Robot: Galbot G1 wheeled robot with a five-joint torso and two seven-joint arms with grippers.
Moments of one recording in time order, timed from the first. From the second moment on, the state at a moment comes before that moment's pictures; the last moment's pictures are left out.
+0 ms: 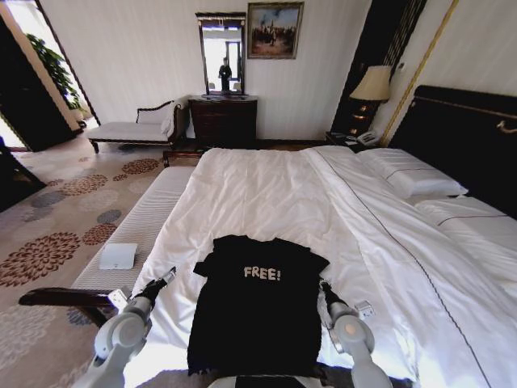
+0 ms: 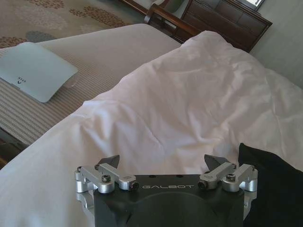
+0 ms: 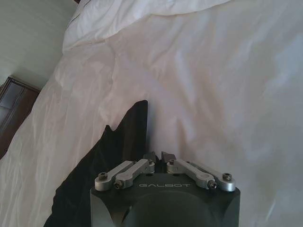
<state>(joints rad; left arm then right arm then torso) 1.53 -1.22 -0.70 -2.04 -1.00 0.43 -0.40 -1.45 1.45 0.64 1.88 1.24 -0.14 0.50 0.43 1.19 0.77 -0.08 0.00</state>
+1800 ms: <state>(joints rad) 1.55 -1.25 -0.69 -2.02 -0.96 0.41 -0.40 -1.43 1.40 0.44 1.84 1.03 -0.01 0.30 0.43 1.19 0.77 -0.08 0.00</state>
